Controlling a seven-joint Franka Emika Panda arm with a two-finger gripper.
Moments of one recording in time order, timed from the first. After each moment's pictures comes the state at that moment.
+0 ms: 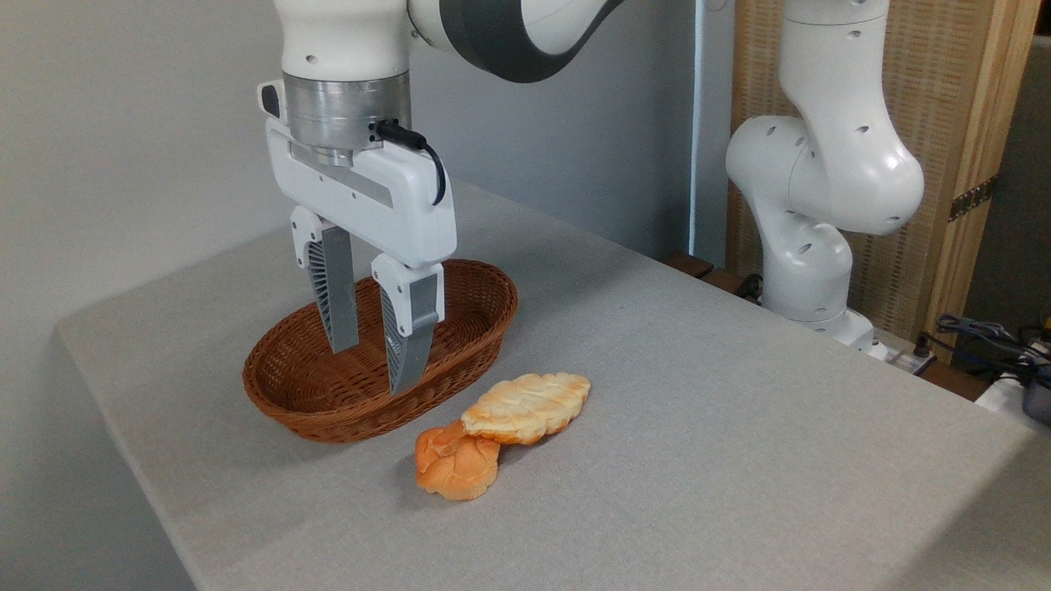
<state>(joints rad) -0.05 0.01 0.01 -1.75 -0.04 1.93 0.66</state>
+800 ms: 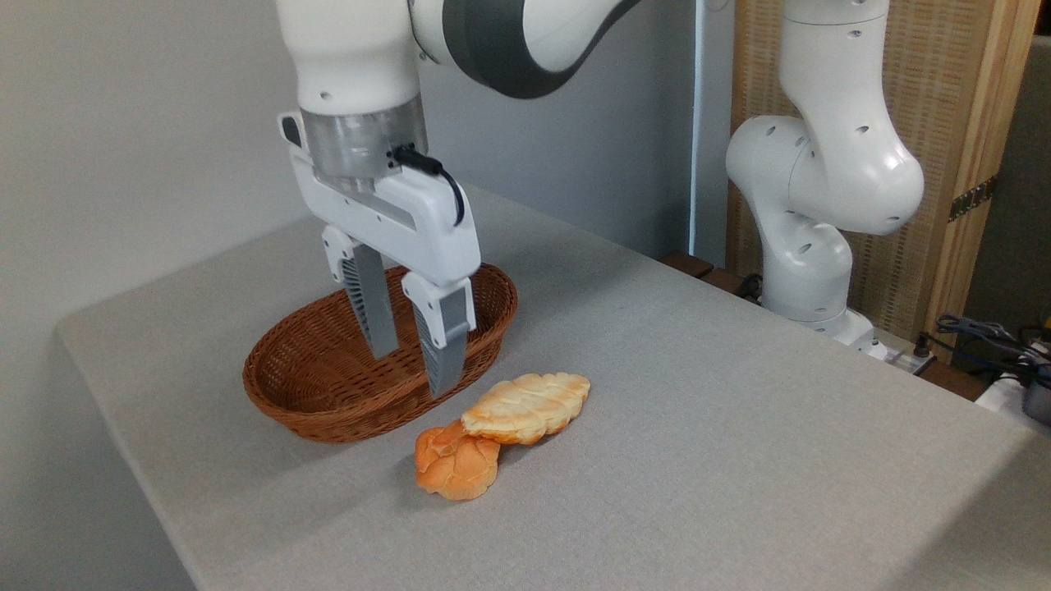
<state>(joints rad) -0.06 0.01 0.01 -1.79 -0.04 1.84 0.68</state>
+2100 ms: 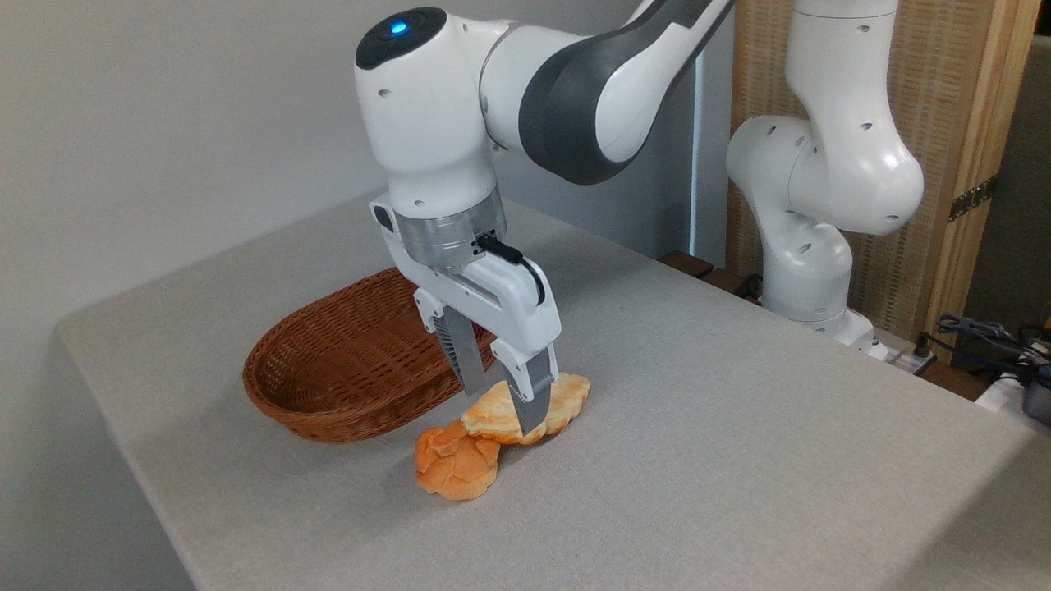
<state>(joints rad) -0.06 -0.07 0.05 -2.06 -0.04 1.91 0.75</state>
